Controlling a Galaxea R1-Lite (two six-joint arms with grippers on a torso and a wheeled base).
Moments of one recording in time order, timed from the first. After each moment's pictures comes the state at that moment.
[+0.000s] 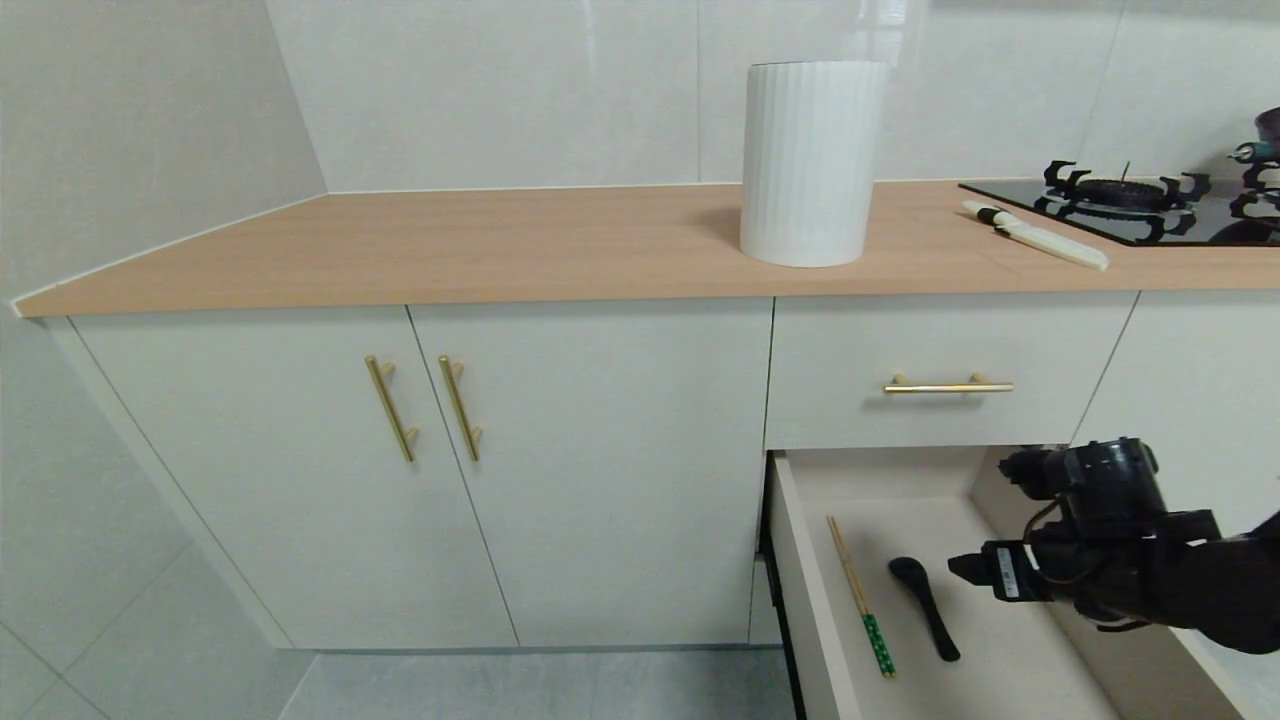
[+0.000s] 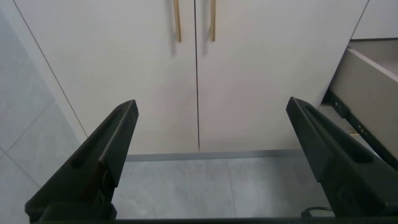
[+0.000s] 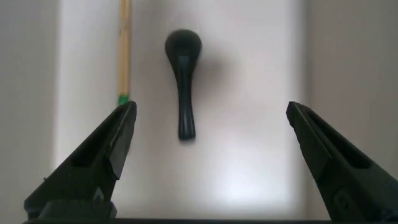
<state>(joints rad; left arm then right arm) 0.00 0.00 0.00 0.00 -0.03 0.01 0.16 1.89 -0.56 -0.54 -0.15 0.10</state>
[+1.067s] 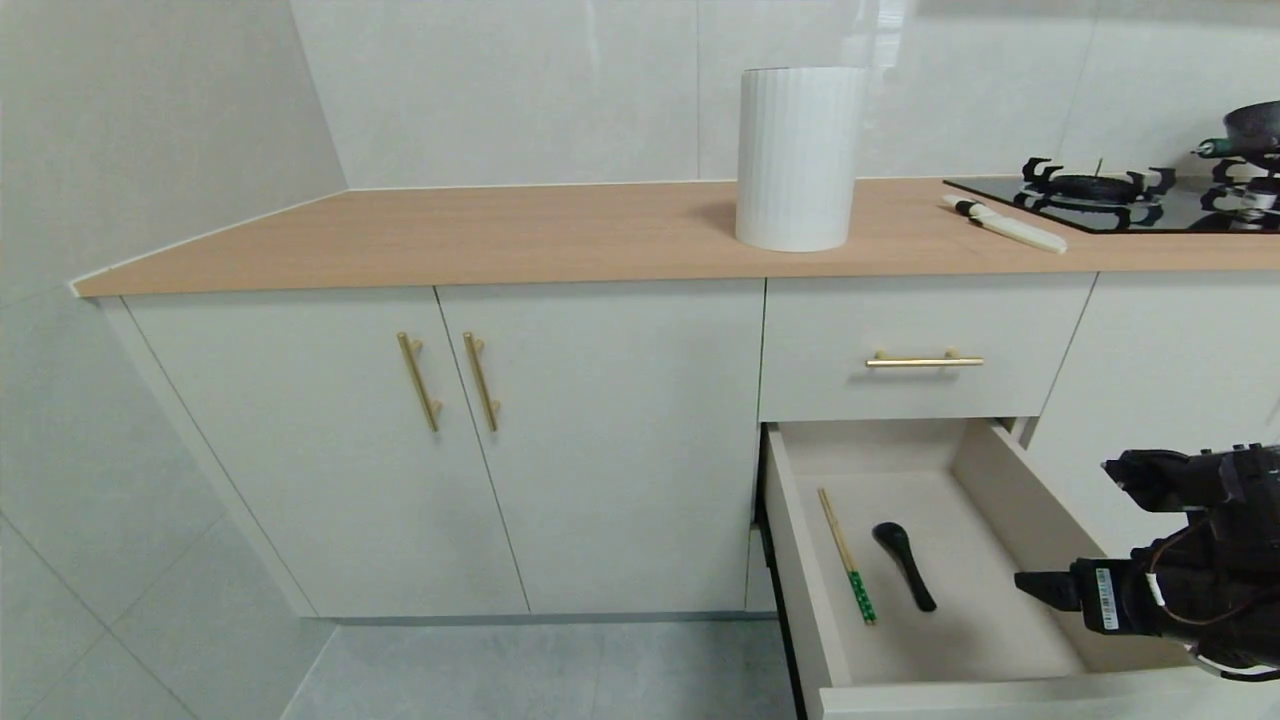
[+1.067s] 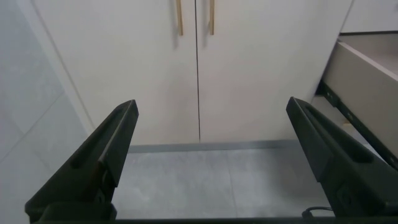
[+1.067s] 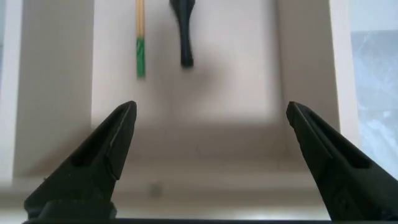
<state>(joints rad) 0.00 0.00 0.00 0.01 -0.03 0.00 0.14 1.54 -0.43 -0.37 -0.12 0.13</state>
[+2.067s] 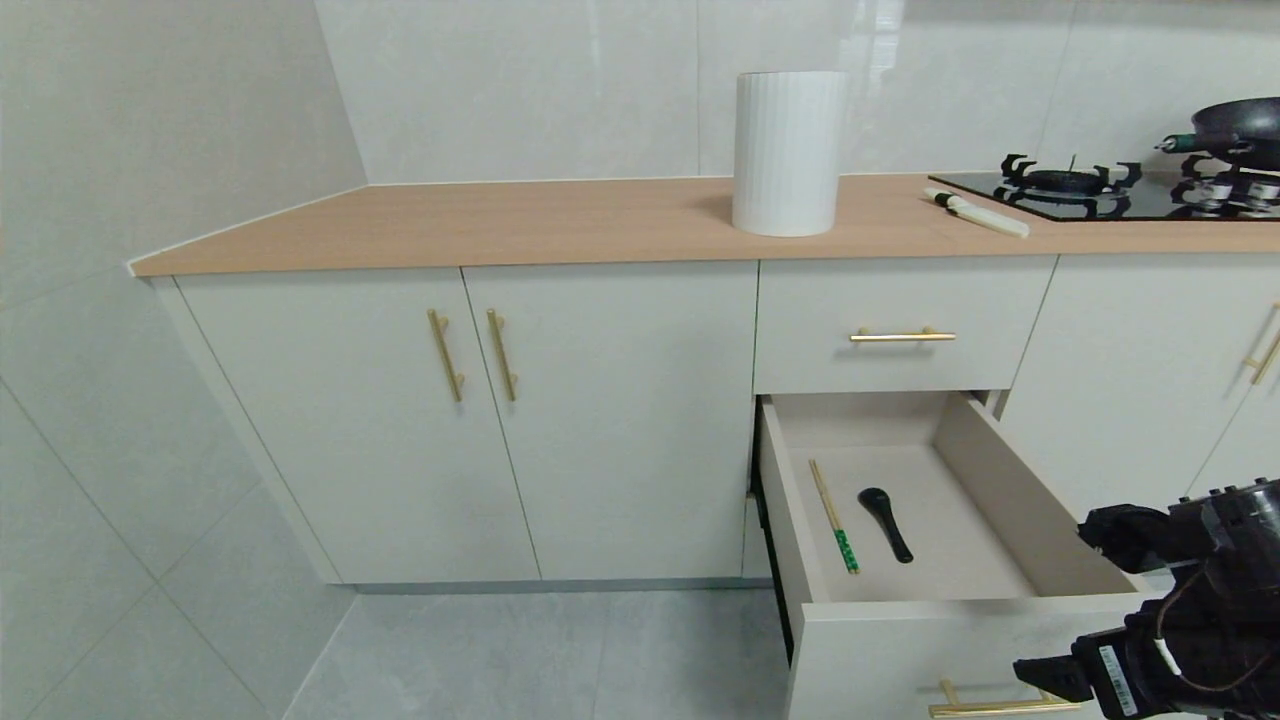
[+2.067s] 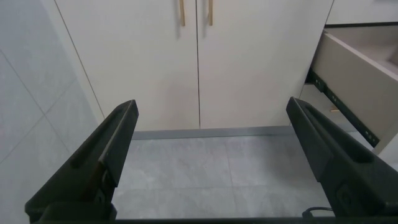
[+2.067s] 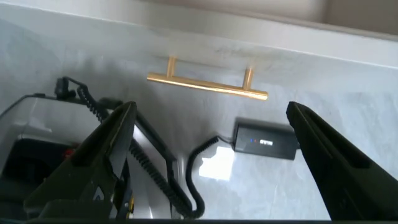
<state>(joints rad) 0.00 0.00 0.00 0.01 -0.03 0.01 0.22 1.51 -0.41 -0.17 -0.04 0.05</state>
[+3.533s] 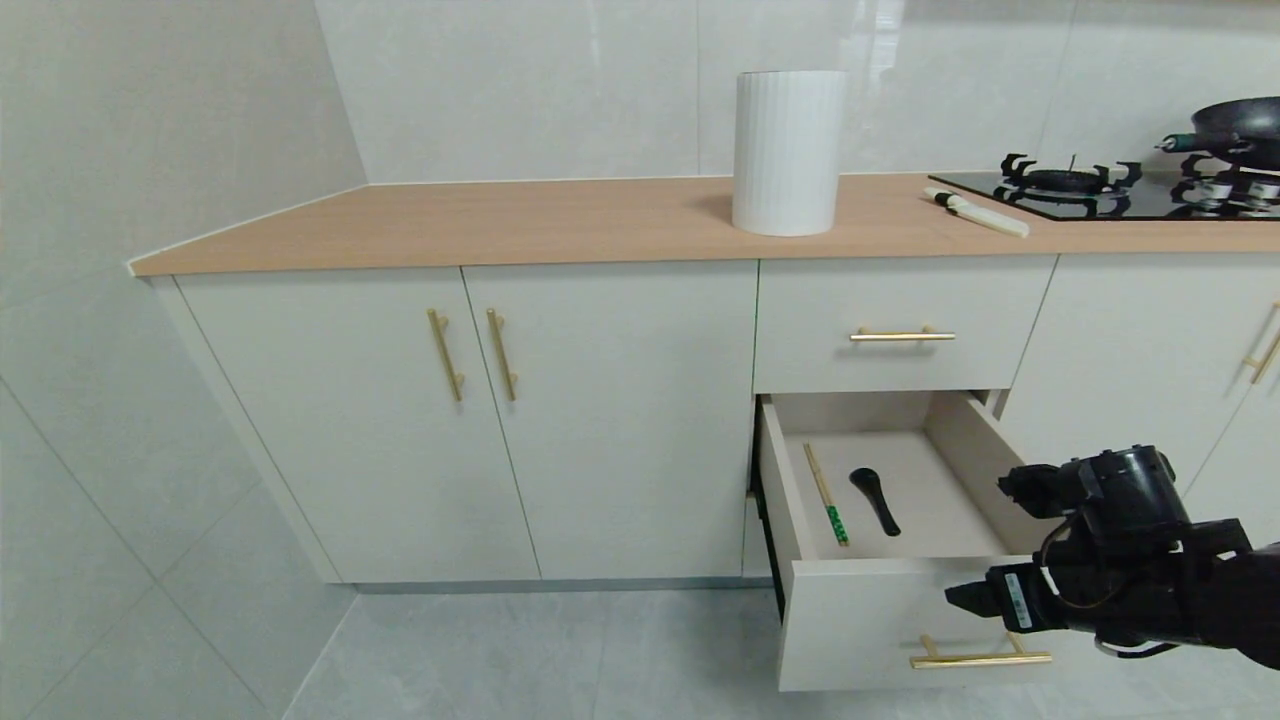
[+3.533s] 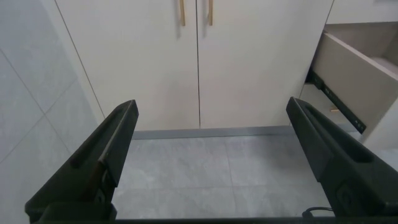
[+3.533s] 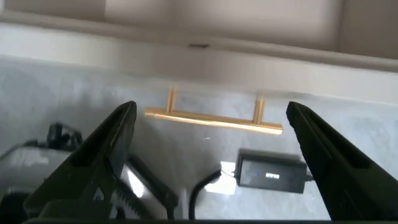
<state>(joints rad) 0.00 0.00 0.00 0.01 -0.03 0.01 0.20 1.83 -0.53 -0.44 -0.06 0.06</state>
